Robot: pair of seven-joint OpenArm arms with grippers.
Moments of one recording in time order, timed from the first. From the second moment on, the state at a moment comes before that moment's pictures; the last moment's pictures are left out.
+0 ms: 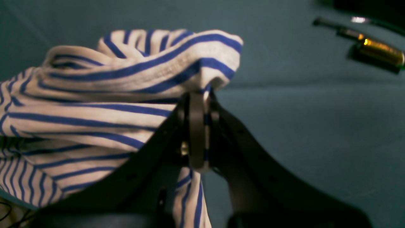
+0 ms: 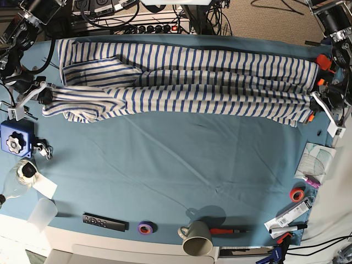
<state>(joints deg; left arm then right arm) 3.8 -22.9 -30.4 94.6 -38.3 -29.1 78.9 -7.7 23.1 45.8 98.1 43.6 31.5 -77.9</state>
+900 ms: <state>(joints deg) 8.0 -22.9 -30.5 94.7 -37.4 -30.6 79.2 -12.1 23.1 45.9 98.1 41.9 33.3 -78.3</state>
